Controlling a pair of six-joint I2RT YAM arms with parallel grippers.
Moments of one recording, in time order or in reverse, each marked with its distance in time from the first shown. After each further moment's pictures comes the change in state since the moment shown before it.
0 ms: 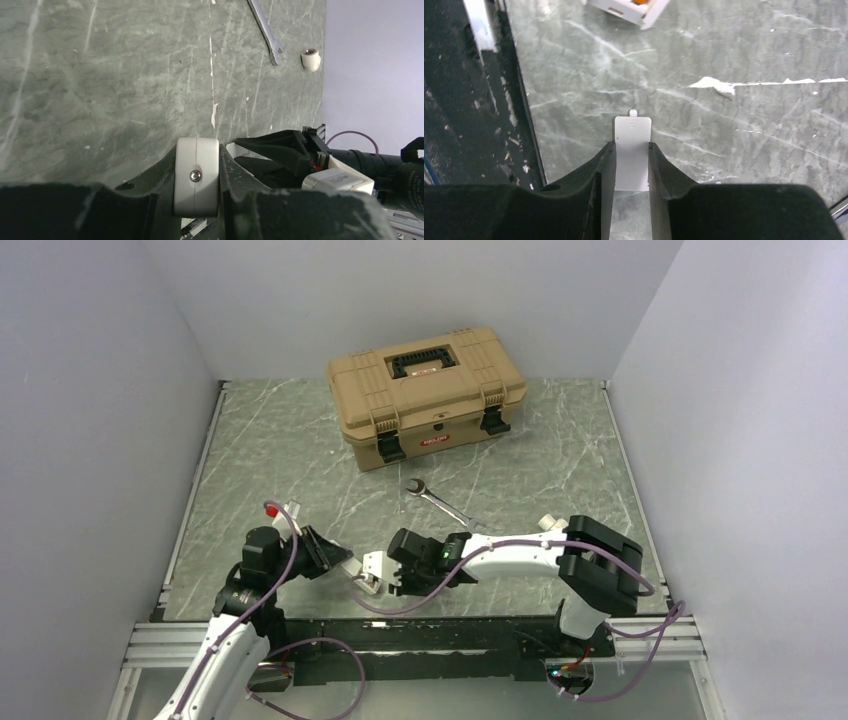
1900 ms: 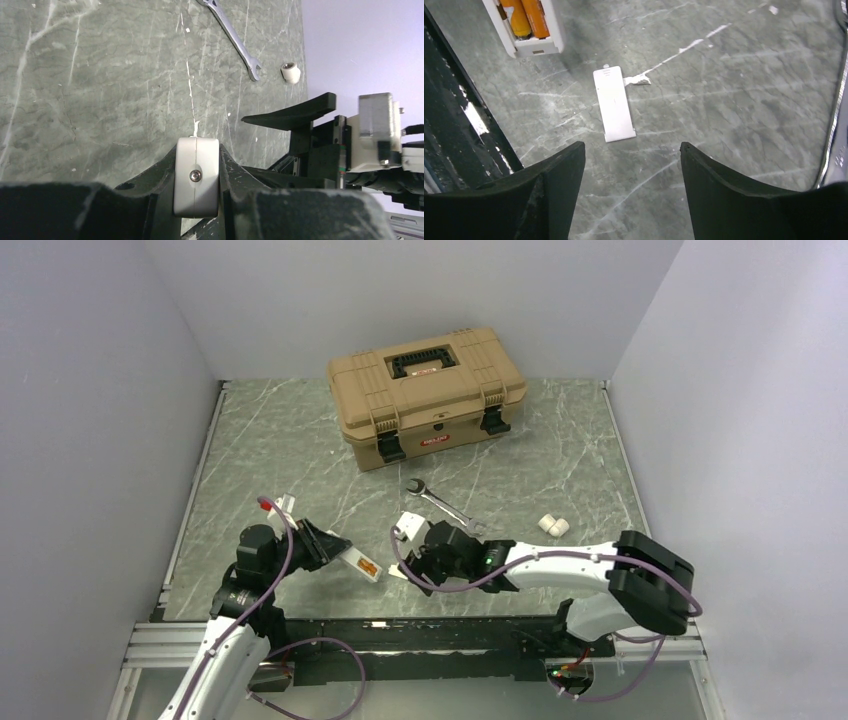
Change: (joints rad) left arm 0.008 -0.032 0.034 0.040 -0.018 -0.005; right arm -0.085 -0.279 -0.280 0.387 0.140 0.449
